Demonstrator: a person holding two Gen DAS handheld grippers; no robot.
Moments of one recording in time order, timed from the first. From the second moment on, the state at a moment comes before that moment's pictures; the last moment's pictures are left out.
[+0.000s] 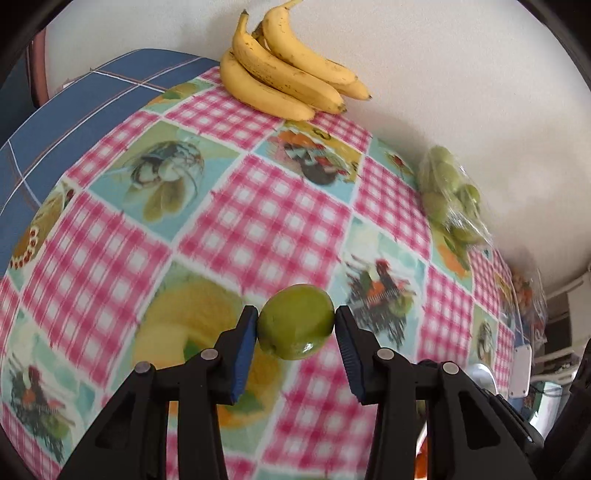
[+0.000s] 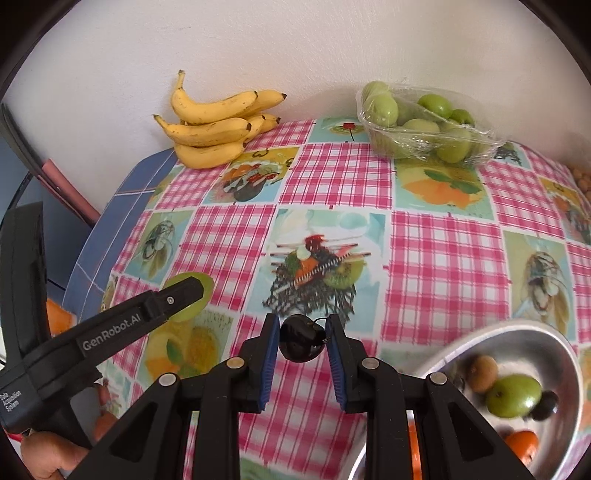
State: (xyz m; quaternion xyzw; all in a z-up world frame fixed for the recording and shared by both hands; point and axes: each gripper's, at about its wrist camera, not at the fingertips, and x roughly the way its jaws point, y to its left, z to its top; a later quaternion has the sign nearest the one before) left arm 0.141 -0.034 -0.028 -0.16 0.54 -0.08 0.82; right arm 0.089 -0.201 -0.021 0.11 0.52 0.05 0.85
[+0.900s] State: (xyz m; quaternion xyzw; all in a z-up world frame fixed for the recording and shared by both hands) left arm 0.016 -0.154 -0.019 -0.06 0.59 -0.23 0.77; right arm -0.050 -0.281 -0.029 0.13 0.57 -0.03 0.81
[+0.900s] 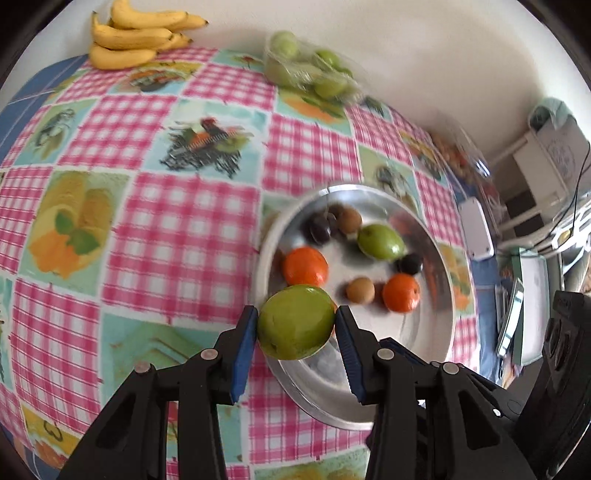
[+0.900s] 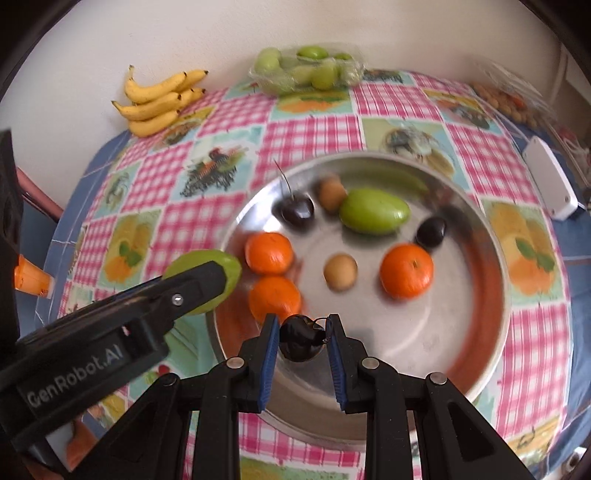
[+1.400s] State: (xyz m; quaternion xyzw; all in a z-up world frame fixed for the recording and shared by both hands) left arm 0.001 -0.147 -0.017 -0.07 0.59 -0.24 0.77; right arm -0.057 -0.283 -0.038 0.13 0.59 -0.05 0.80
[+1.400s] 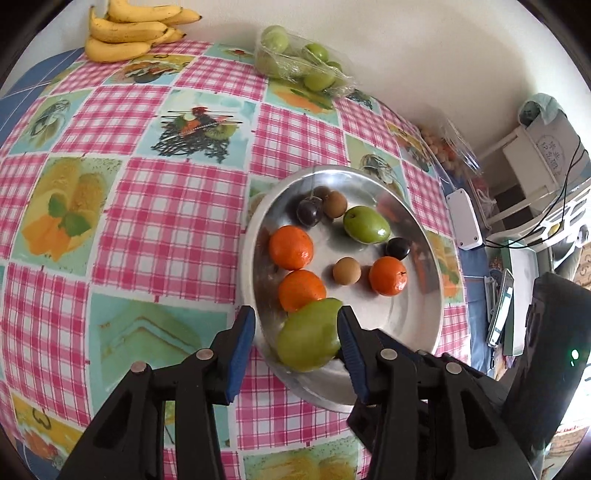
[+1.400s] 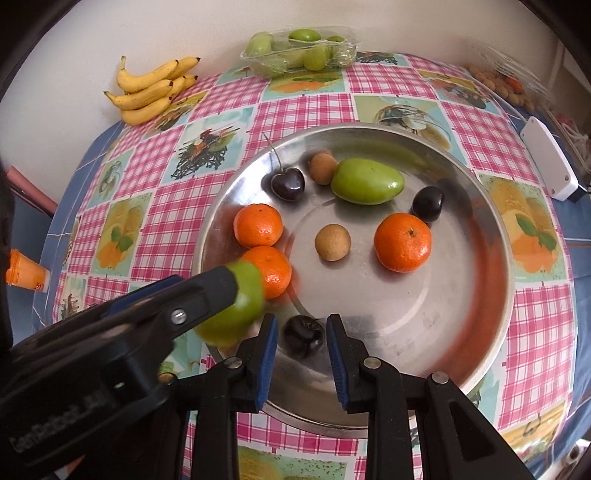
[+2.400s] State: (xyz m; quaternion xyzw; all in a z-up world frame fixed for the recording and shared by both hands) left arm -0.024 -0.086 -0.014 0.05 0.55 -0.02 0.83; right arm -0.090 -0.289 -0.019 0.13 0.56 -0.09 0.82
